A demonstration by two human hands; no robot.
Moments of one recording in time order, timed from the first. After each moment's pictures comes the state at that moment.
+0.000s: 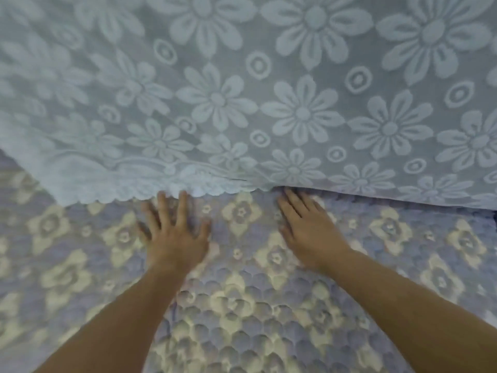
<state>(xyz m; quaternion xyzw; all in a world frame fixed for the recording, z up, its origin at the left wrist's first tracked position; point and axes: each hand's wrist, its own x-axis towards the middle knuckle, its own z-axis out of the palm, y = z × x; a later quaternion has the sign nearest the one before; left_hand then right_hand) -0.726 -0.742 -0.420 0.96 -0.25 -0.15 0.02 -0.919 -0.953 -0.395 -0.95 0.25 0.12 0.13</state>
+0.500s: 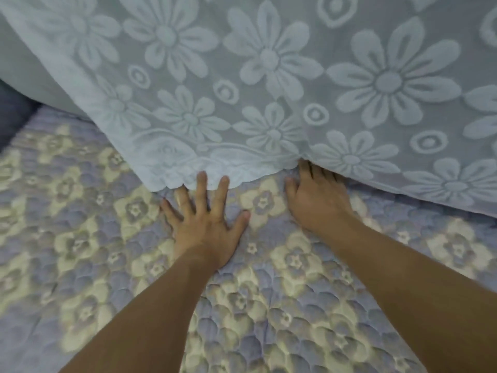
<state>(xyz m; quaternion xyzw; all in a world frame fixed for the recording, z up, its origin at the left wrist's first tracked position) -0.621 -0.675 -0.439 0.96 -0.25 -0.15 -0.03 -0.710 -0.879 -0.444 -0.95 0.31 0.01 0.11</state>
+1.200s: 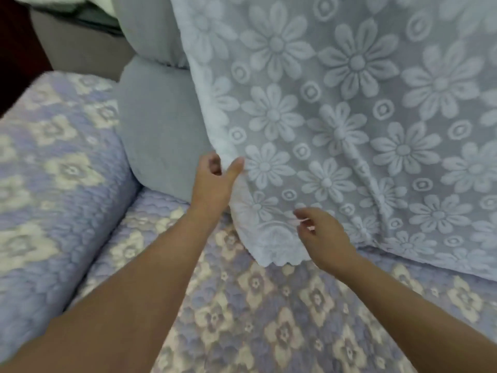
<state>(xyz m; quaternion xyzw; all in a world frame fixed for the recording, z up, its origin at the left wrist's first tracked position) -0.332 -0.603 -0.234 0.68 -0.06 -0.25 0.68 -0.537 -0.714 -0.241 -0.85 0.38 -0.01 0.35</state>
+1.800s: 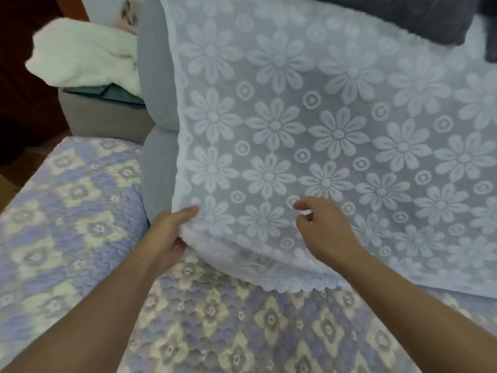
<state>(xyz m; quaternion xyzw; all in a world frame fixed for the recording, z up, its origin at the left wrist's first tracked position) -0.243 -0.514 -0.191 0.53 -0.05 -0.46 0.71 -0.464 -0.690 -0.108 -0.84 0.43 -0.07 0.32</state>
